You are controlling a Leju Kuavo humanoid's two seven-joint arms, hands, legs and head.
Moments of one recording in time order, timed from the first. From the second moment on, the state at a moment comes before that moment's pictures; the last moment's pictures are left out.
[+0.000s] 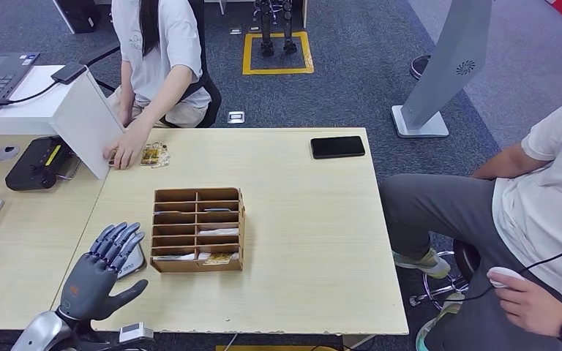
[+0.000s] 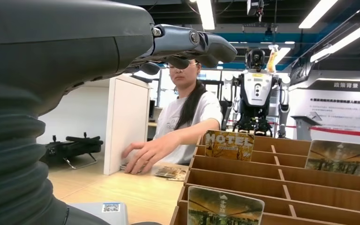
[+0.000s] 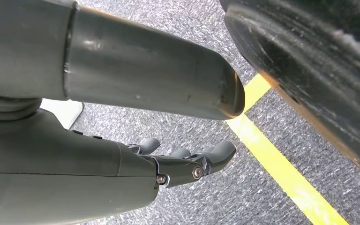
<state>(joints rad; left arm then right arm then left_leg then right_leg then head) 0.04 0.53 -0.44 -1.47 -0.93 0.69 -0.41 -0.04 -0.03 -0.75 0.00 1.55 -0.01 -0.18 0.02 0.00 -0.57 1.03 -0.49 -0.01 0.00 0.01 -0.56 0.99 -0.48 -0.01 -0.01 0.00</state>
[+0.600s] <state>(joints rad) 0.01 0.49 -0.44 -1.43 -0.96 0.69 -0.39 -0.04 -0.03 -0.74 0.00 1.55 -0.02 -0.18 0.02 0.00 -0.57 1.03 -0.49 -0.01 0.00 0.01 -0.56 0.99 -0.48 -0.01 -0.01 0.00</state>
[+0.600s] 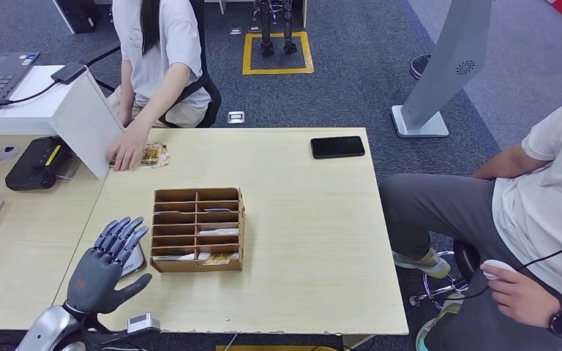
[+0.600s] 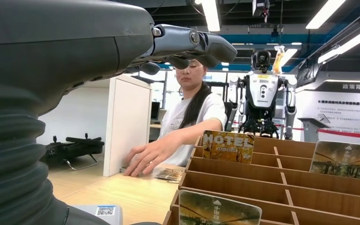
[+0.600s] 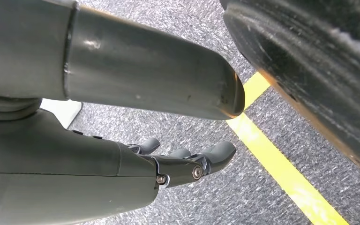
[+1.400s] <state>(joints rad) -0.02 0.47 -0.47 -1.39 -0.97 0.69 -0.39 -0.04 -0.03 -0.72 0.00 1.55 -0.02 -0.19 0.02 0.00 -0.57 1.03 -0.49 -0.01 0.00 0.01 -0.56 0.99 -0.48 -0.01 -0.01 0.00</state>
